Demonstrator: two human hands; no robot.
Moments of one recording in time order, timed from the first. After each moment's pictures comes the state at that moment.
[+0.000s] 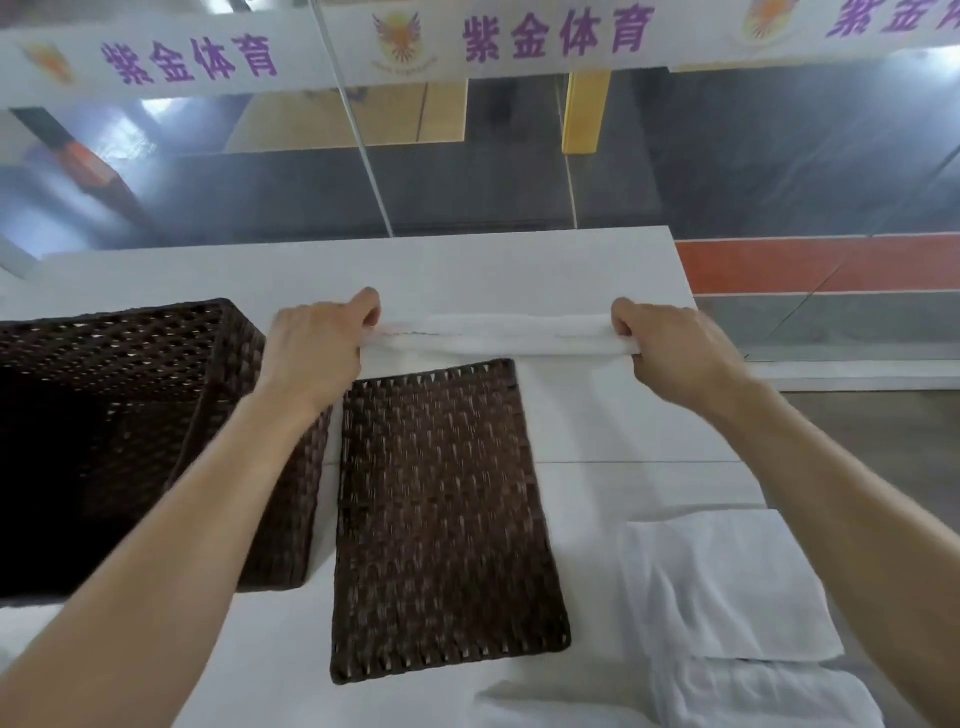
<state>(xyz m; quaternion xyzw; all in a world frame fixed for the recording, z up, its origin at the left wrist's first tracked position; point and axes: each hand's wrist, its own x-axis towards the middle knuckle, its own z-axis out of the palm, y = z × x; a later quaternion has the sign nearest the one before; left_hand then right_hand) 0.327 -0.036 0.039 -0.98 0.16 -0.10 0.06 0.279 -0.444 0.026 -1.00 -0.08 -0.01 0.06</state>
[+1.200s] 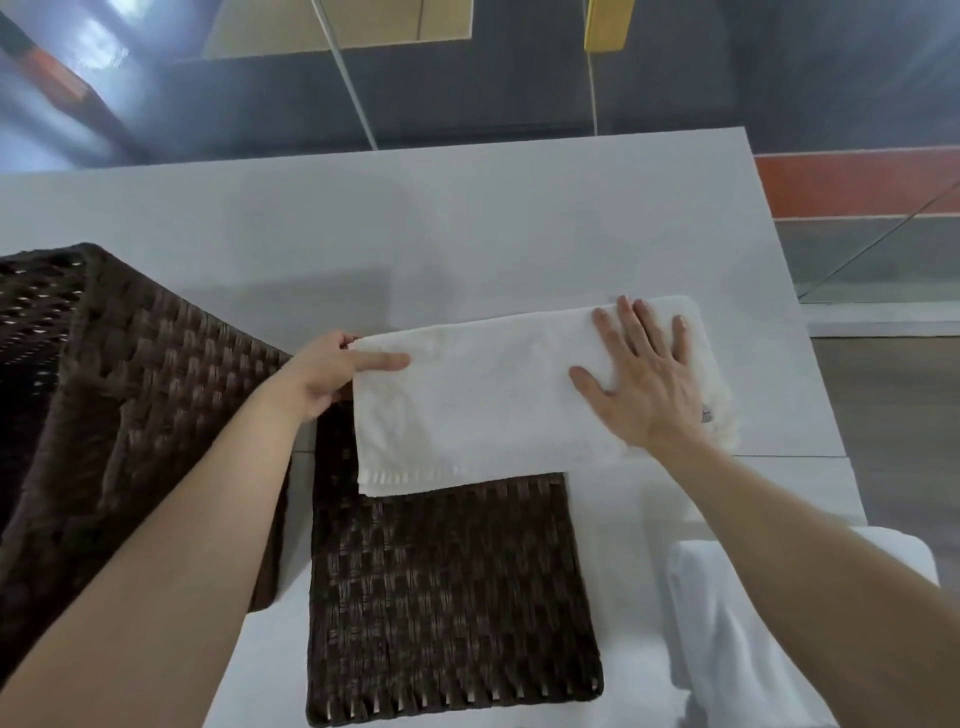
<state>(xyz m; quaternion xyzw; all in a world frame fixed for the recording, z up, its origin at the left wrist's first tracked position) 0.379 -0.009 -0.130 -0.78 -0.19 0.34 -0.49 0.300 -0.407 -0.198 -1.00 0.01 0.01 0.07</state>
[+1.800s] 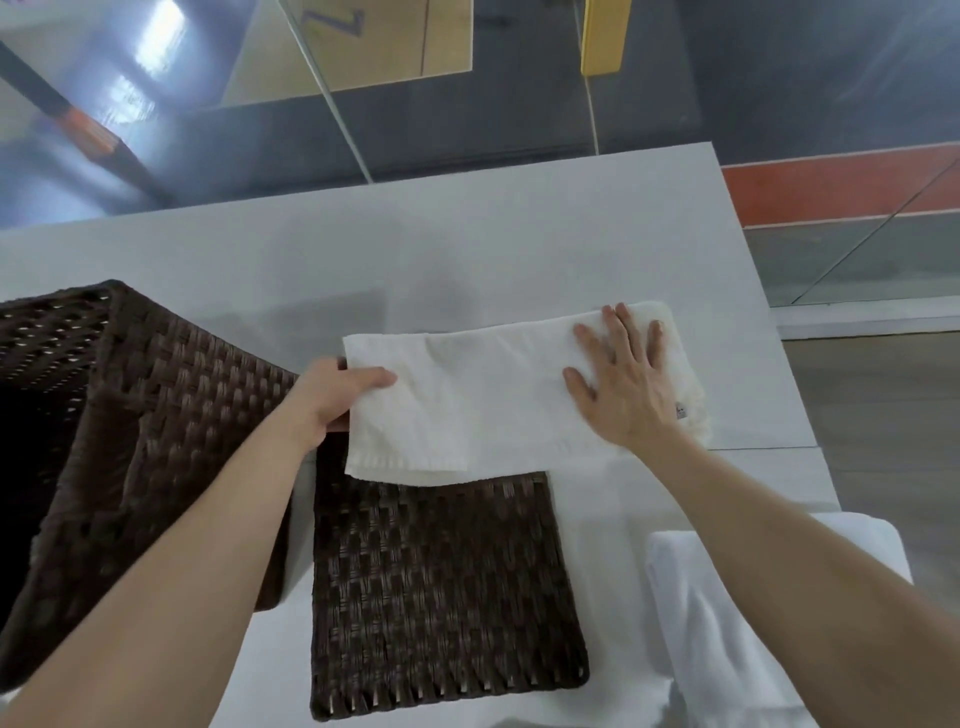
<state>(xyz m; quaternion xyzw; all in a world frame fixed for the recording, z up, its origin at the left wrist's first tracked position) 0.339 -0.050 -0.079 -0.80 -0.25 0.27 -0.48 0.295 -0.416 -0.198 -0.99 -0.01 -0.02 0.10</state>
